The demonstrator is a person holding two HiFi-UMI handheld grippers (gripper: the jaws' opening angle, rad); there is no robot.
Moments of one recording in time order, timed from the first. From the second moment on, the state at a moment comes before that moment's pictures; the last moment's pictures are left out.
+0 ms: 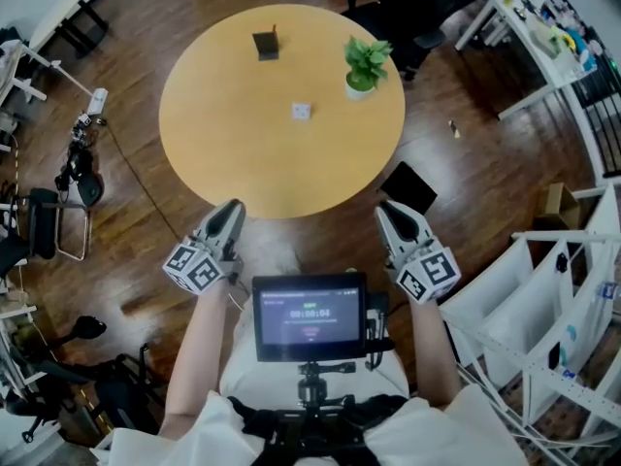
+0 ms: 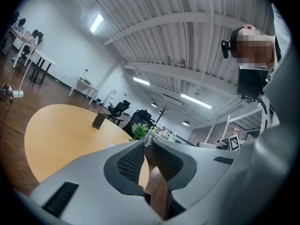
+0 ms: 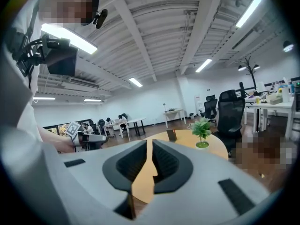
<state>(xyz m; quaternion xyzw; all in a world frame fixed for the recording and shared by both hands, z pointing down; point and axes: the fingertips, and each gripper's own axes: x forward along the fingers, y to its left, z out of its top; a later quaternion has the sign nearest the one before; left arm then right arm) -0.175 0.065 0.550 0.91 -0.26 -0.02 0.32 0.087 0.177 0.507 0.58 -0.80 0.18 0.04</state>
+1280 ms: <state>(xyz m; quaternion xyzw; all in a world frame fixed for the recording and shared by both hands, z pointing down) -0.177 -0.016 0.557 0.91 -0.25 -0.03 0.33 0.095 0.097 0.528 0.59 -0.78 0.19 0.05</state>
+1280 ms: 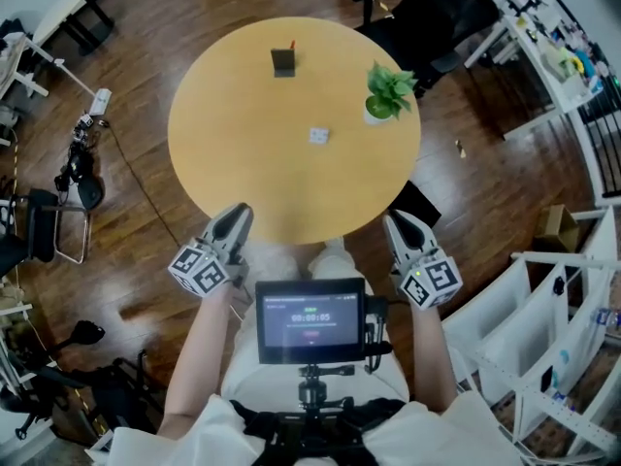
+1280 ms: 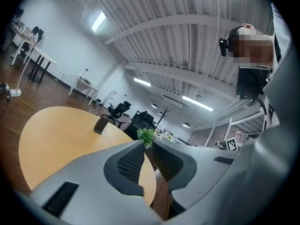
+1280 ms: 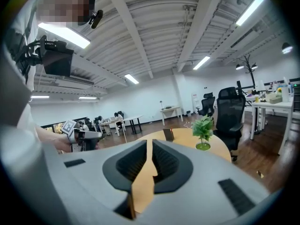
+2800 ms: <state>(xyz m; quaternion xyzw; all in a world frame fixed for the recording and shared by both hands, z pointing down) -0.077 -0.110 0.551 0.87 -0.39 0.00 0.30 0.170 -0.097 0.591 0.41 -0.88 0.20 0.12</state>
